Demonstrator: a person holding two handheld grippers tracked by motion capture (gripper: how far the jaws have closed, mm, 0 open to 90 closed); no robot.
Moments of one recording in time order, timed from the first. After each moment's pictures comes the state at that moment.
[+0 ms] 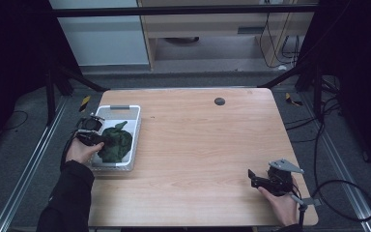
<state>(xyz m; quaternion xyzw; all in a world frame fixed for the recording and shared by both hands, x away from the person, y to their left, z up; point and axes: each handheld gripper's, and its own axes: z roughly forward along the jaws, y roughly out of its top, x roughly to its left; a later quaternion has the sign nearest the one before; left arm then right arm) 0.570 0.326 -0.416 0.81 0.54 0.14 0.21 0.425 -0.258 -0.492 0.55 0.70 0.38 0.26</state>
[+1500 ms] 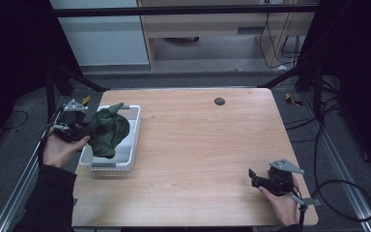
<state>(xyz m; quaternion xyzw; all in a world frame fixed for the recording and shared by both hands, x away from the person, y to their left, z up) 0.508 0.315 -0.312 0.81 0.44 0.23 0.31 0.424 -0.259 -0.492 0.55 0.69 0.38 0.27</state>
